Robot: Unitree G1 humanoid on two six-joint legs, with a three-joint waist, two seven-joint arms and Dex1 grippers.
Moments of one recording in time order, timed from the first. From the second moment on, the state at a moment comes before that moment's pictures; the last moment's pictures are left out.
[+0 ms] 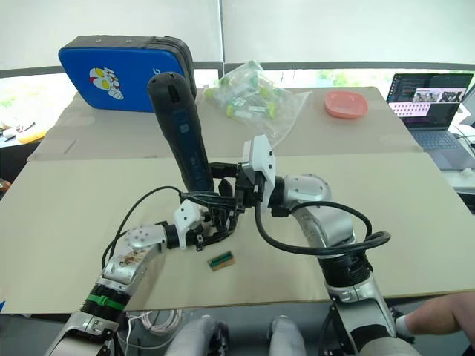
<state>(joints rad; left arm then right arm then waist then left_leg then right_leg) -0.34 0.37 -0.20 0.14 -0.12 0.13 -0.89 -0.63 -0.32 0.18 -0.19 0.49 0.33 1.00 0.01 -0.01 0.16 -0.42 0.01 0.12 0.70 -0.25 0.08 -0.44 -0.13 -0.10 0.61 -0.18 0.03</state>
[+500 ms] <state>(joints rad) -0.34 0.37 -0.20 0.14 -0.12 0.14 -0.89 -0.61 -0.32 0.23 -0.19 0.45 0.27 0.99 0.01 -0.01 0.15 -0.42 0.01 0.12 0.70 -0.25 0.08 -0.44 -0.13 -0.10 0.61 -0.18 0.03</state>
